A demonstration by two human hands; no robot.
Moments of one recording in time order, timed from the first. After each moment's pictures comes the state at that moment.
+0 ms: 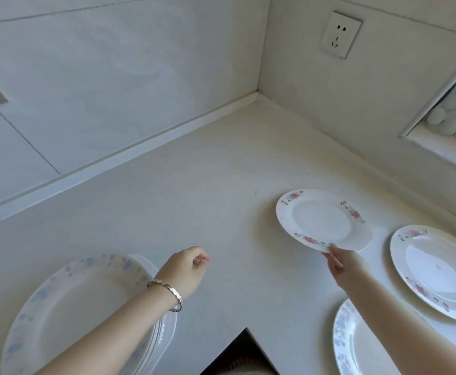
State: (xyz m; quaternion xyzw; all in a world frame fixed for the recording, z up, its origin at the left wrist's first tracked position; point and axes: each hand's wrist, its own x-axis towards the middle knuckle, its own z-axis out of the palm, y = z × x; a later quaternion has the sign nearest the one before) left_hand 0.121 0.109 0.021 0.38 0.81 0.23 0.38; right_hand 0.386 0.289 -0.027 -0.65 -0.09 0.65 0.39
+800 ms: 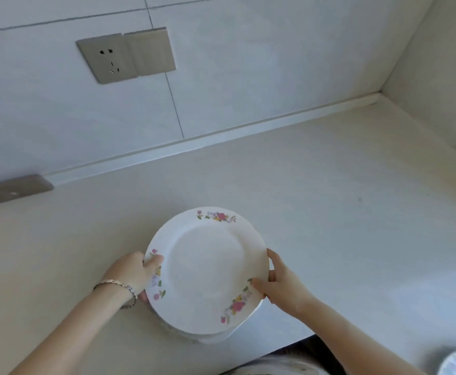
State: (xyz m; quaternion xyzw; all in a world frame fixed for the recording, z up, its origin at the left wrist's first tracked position) left_hand -0.011 -0.107 0.030 0.11 0.94 0.13 0.30; right_hand 0.185 0.092 0.022 -0.35 -0.71 0.59 -0.13
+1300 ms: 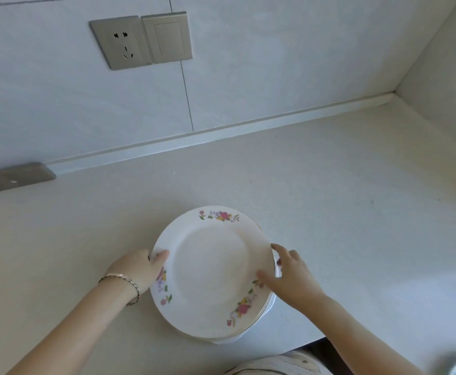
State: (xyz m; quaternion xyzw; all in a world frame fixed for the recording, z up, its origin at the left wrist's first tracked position) left_hand -0.027 -0.115 0.027 0.13 0.95 0.03 0.29; right_hand 0.160 0.086 0.014 -0.37 -0.83 0.38 -0.14
